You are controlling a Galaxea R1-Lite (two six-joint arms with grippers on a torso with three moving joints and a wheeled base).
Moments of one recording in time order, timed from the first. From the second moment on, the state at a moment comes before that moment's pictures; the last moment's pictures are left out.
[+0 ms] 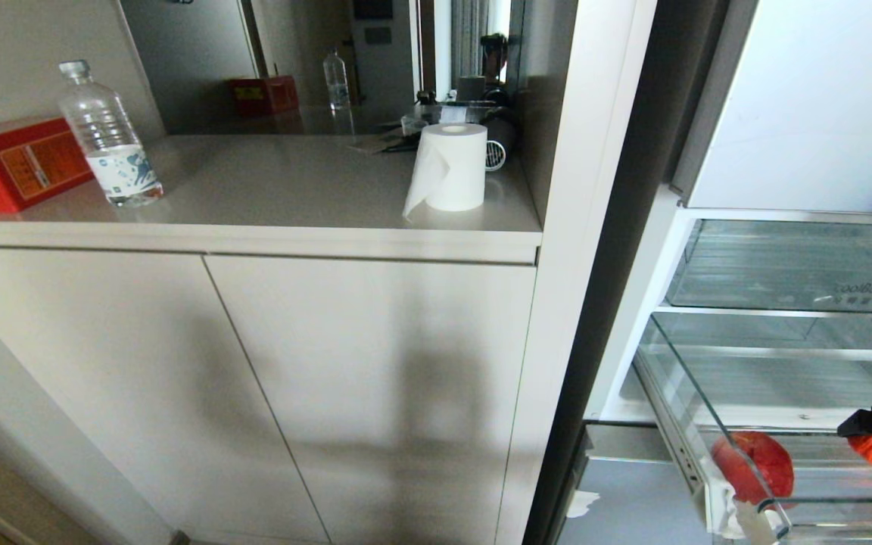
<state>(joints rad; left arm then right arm) -0.01 0.00 0.00 0.00 0.00 -0.01 -0.58 1.88 -0.94 0.03 0.05 -0.12</state>
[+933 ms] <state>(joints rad) -0.01 0.00 0.00 0.00 0.00 -0.01 -0.58 1.49 -0.85 0.03 0.19 -0.11</state>
